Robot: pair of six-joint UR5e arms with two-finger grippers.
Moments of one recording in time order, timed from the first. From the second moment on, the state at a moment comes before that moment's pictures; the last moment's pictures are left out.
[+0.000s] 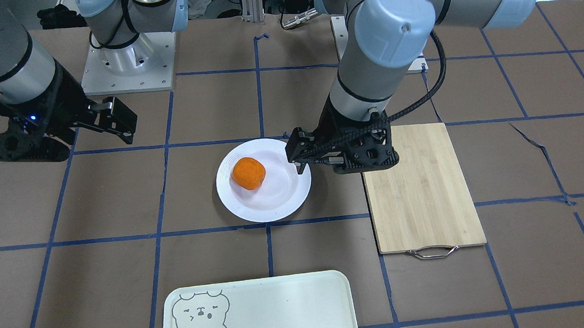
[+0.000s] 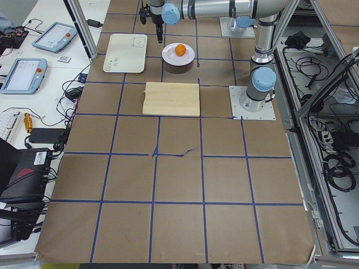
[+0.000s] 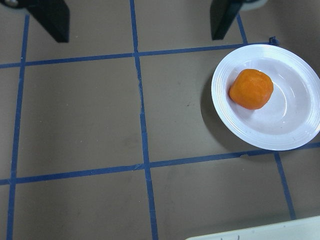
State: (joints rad) left arm -1.73 -1.78 -1.50 -1.41 1.44 -0.27; right arm 1.54 -1.41 1.41 -1.39 -1.52 0.07
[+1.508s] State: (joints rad) left arm -1.63 -1.55 -1.57 -1.50 1.57 -0.07; right arm 1.57 -1.17 1.98 -2.46 -1.07 -0.04
